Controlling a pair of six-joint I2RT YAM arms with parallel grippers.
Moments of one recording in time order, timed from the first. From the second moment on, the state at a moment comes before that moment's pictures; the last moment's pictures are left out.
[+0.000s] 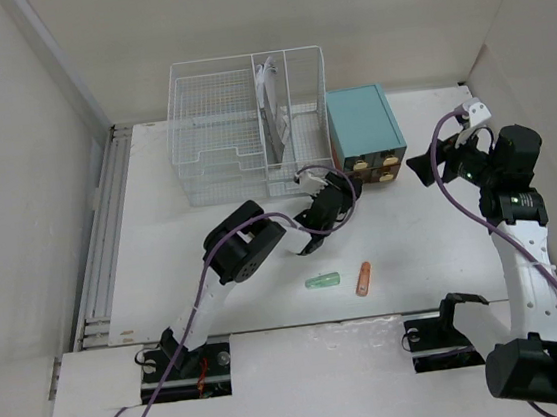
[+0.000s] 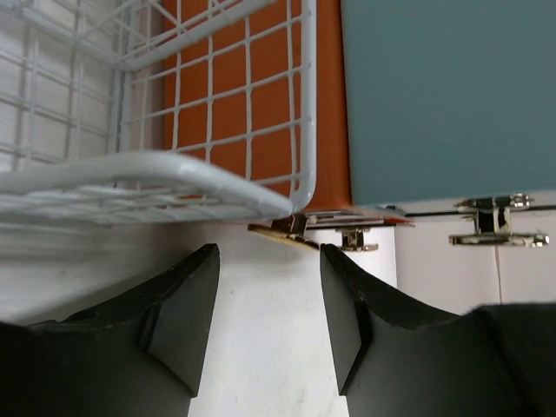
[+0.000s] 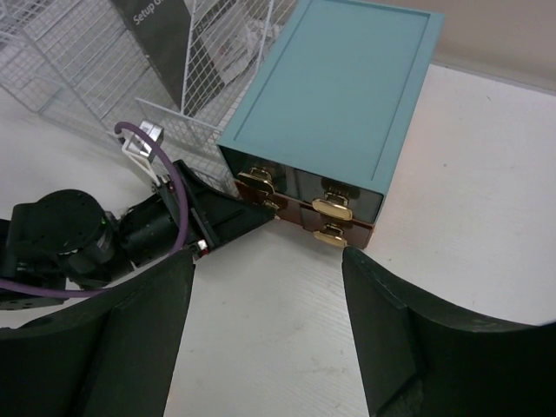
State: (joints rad) left arm -0.93 2.32 1.26 0.81 -0.43 -1.25; right arm -0.22 0.91 0.93 -0.31 -0.70 -0.10
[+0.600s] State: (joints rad) left arm -0.93 2.36 1.35 0.77 -0.44 -1.34; right arm -0.22 0.91 0.93 -0.31 -0.74 -0.09
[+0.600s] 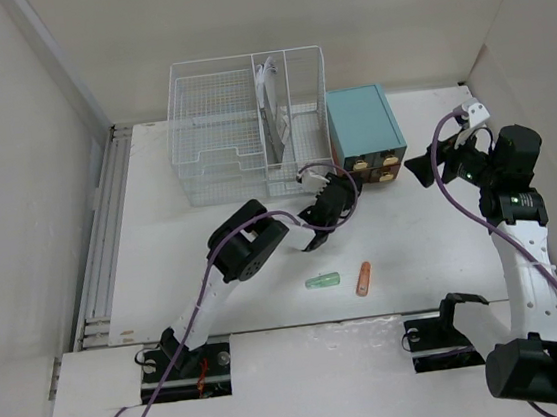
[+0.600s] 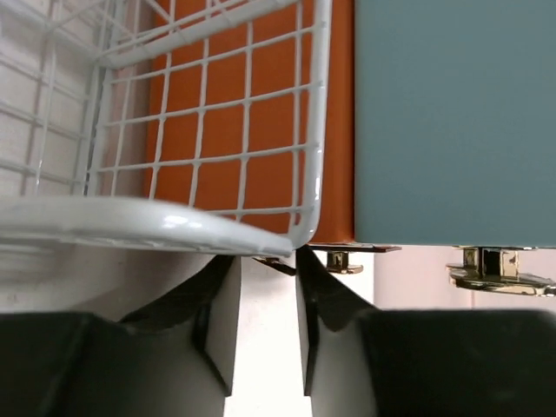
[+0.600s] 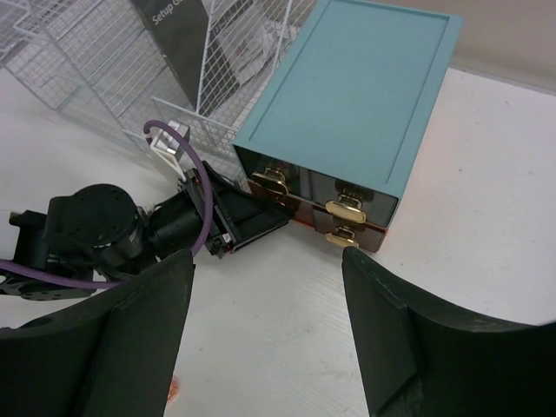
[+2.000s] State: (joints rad) left arm -1.08 2.08 0.93 0.95 -0.45 -1.25; right arm -0.22 0.91 0.92 -0.33 -0.78 -0.21
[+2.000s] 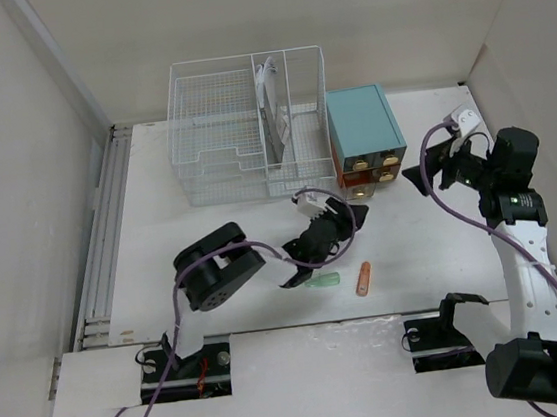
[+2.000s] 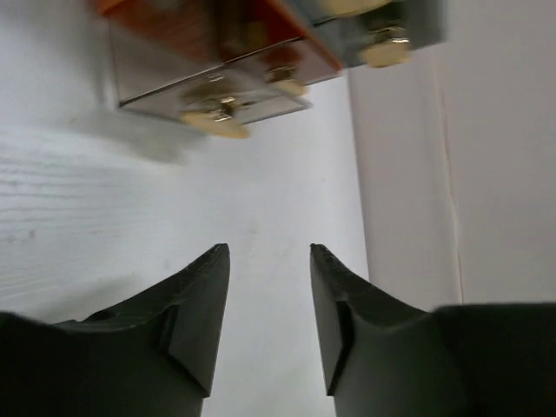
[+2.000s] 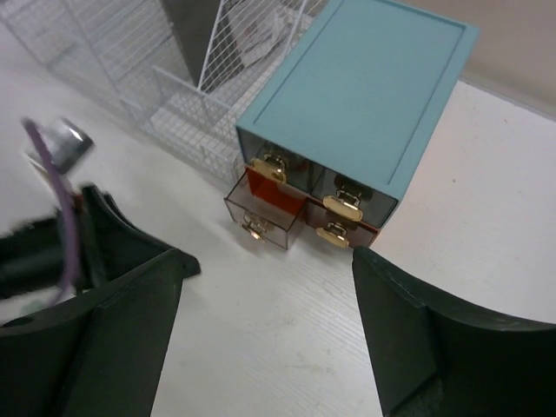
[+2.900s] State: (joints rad) left arm -1.18 0.64 0.35 0.12 -0.46 -0.73; right arm 0.26 1.07 0.80 -1.18 -0.69 -1.93
